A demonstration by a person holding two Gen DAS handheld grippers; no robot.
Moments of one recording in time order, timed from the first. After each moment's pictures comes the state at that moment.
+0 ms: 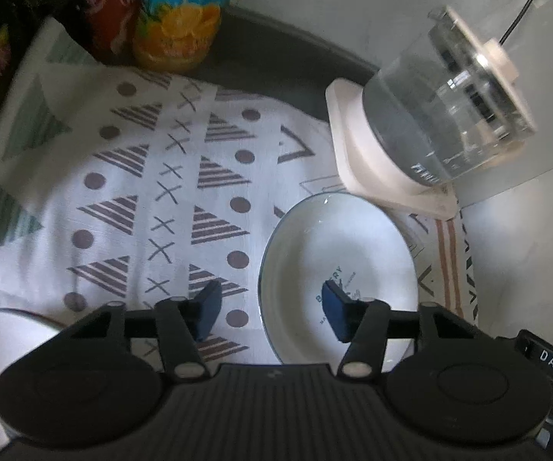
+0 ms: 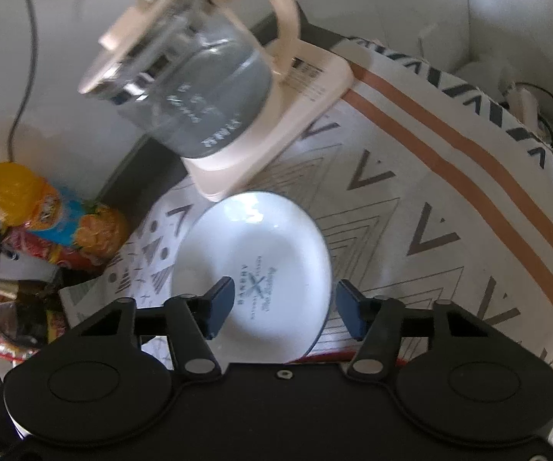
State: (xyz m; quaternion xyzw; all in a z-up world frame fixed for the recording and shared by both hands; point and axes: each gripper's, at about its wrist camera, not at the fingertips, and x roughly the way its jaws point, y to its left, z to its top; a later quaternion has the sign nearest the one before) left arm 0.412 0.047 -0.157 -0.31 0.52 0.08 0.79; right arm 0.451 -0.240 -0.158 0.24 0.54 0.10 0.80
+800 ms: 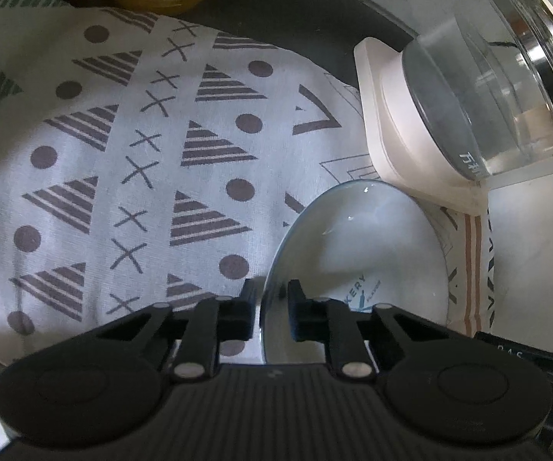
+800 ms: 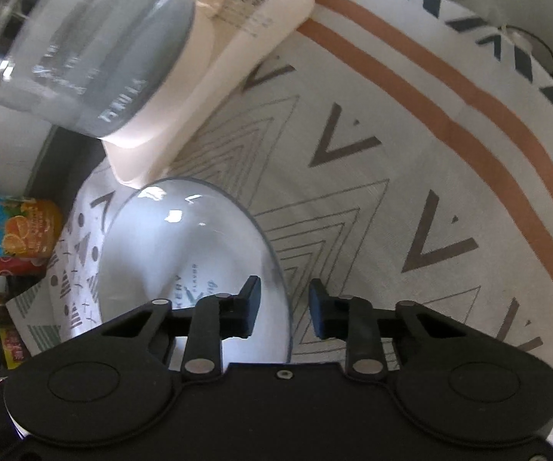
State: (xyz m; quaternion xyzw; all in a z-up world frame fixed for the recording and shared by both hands) left arm 0.453 0.048 -0.212 -0.34 0.56 0.08 0.75; right arm 0.504 -0.232 -0.226 0.23 0.63 0.07 0.74
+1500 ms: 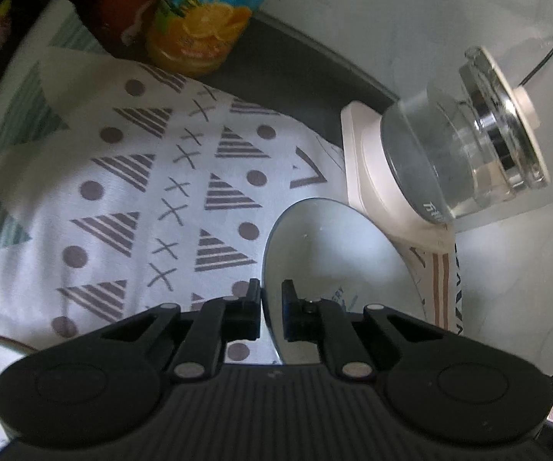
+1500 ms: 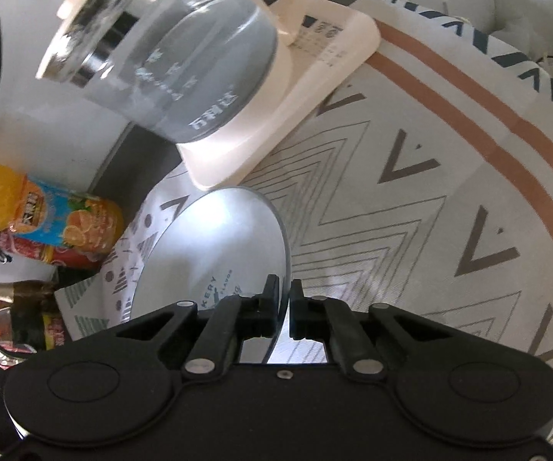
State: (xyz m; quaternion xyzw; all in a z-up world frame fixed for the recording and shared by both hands) left arm 0.409 0.075 -0.169 -0.36 0.49 0.09 0.79; right arm 0.486 -0.226 -0.190 0.25 0.57 0.14 0.77
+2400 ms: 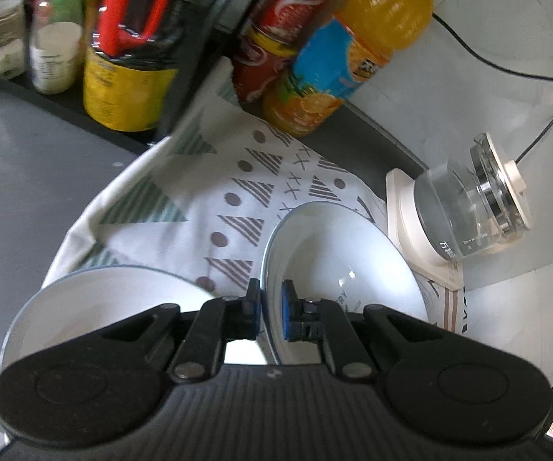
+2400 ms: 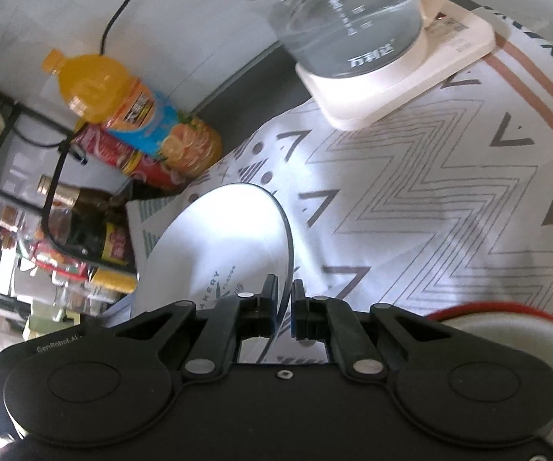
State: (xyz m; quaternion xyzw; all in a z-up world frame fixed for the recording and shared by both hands) left arm 0.295 0.111 -0.120 -0.38 0.42 0.18 0.80; right arm 0.424 -0.163 -0.151 0.19 0.54 0.26 0.77
